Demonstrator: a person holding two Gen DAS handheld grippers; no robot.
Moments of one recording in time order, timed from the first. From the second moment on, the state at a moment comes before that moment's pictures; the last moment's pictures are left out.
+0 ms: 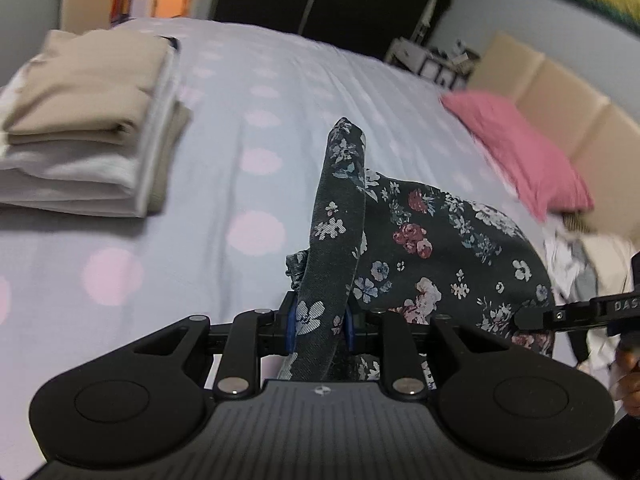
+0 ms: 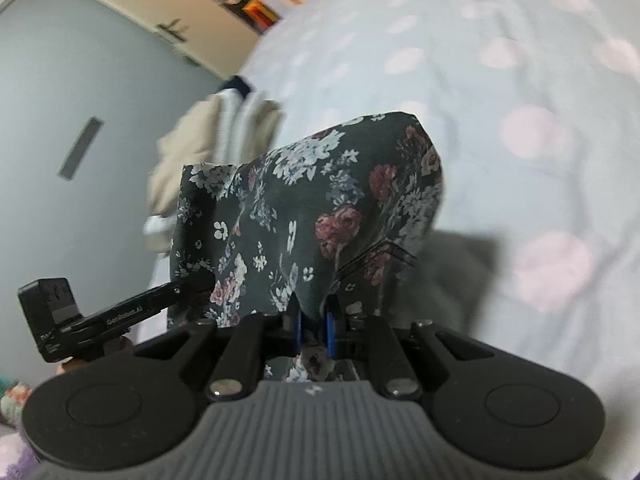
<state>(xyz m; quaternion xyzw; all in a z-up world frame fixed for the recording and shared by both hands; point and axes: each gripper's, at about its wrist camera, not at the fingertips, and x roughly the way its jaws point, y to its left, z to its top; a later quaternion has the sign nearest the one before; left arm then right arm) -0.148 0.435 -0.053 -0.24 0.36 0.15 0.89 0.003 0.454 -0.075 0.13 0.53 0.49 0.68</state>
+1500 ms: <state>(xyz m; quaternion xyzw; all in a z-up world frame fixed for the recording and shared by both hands) -0.049 0.419 -0.141 -0.30 0.46 0.04 0.83 0.052 0.397 -0.126 -0.05 0.54 0.36 0.76</state>
